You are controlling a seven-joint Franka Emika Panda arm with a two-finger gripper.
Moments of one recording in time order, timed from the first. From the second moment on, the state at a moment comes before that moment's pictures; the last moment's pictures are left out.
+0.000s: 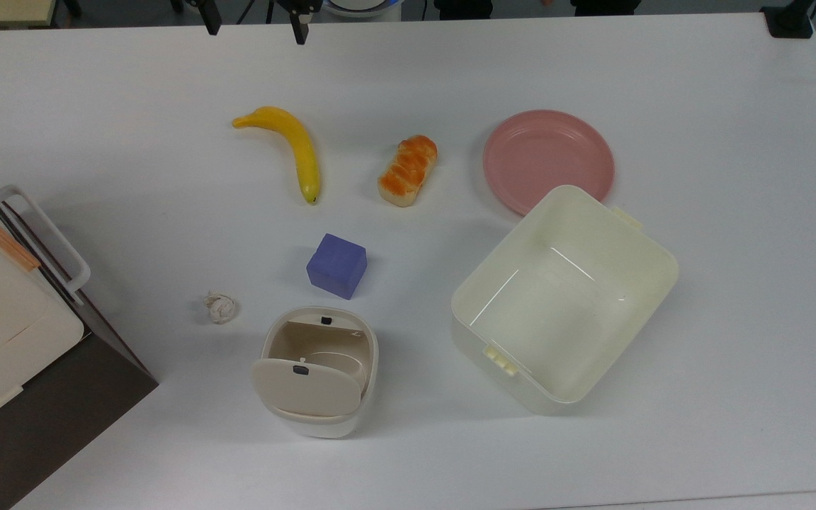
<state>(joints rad) 0.22 0.09 -0.37 -1.46 0.09 1.58 0.04</state>
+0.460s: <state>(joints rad) 0.22 0.09 -0.37 -1.46 0.09 1.64 0.04</state>
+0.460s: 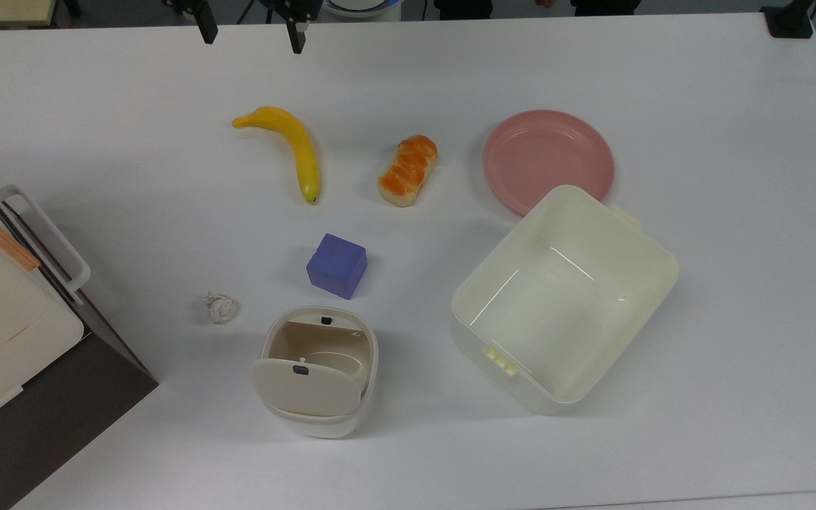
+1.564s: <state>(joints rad) 0.22 0.11 -0.37 -1.47 0.09 1.65 0.04</state>
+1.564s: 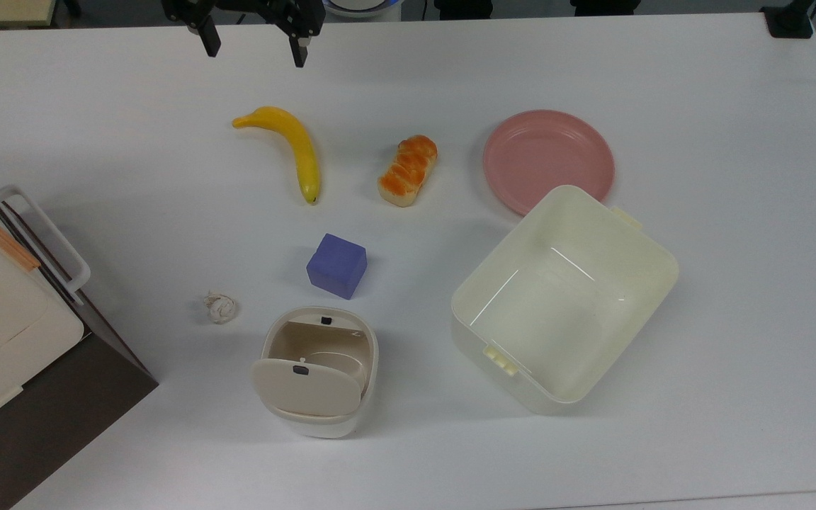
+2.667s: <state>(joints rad) 0.23 0.15 -0.33 -1.48 -0.02 1.70 0.08</state>
